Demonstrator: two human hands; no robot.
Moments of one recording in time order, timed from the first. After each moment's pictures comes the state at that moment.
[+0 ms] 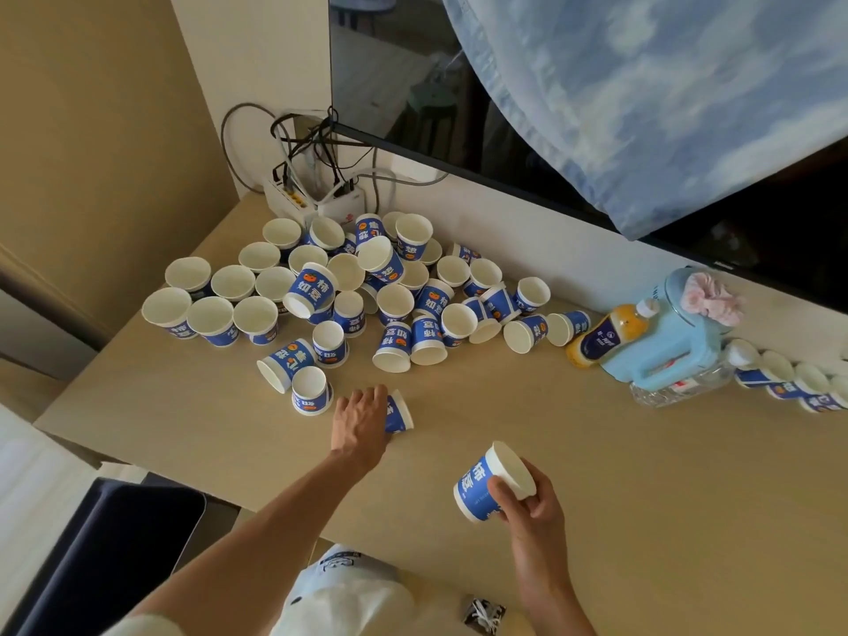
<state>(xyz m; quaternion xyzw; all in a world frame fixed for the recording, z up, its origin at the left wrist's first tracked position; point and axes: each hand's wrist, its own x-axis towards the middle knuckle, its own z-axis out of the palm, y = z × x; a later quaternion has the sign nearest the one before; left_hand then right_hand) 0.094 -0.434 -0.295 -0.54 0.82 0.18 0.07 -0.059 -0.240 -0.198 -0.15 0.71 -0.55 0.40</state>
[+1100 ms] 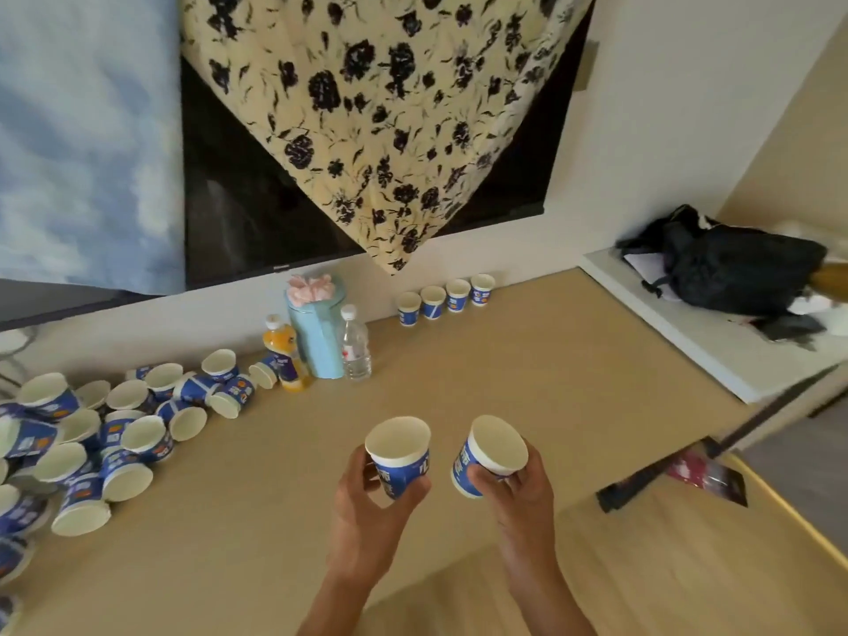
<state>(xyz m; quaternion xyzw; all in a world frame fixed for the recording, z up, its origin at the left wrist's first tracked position) -0.173 -0.087 -0.132 -0.31 0.72 0.57 -0.23 -0.269 0.057 -0.122 -0.04 0.62 -0.77 0.13</state>
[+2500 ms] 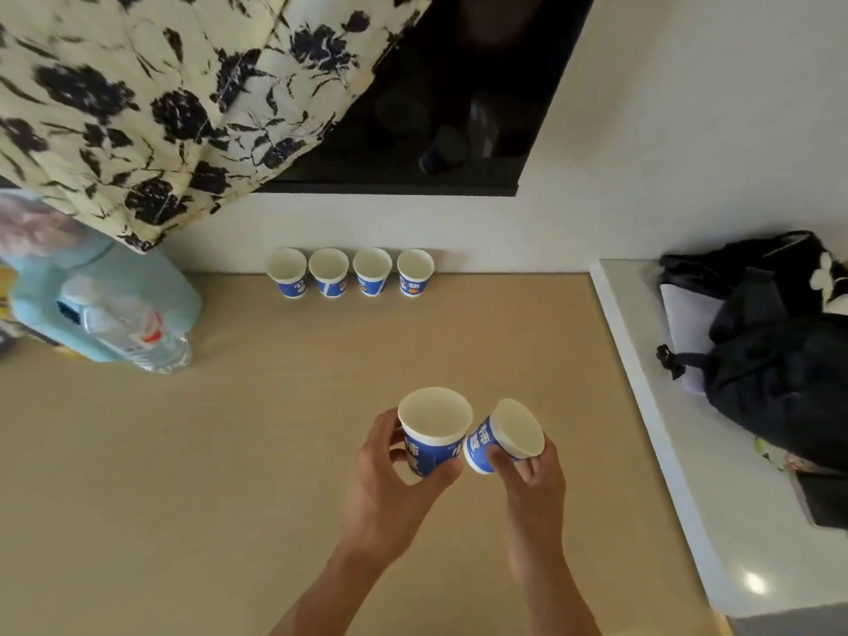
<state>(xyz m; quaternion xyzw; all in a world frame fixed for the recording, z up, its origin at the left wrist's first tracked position) -0.606 0.019 -0.180 -0.42 0.65 0.60 -0.20 -0.731 0.135 -0.220 -0.02 0.70 -0.66 0.25</state>
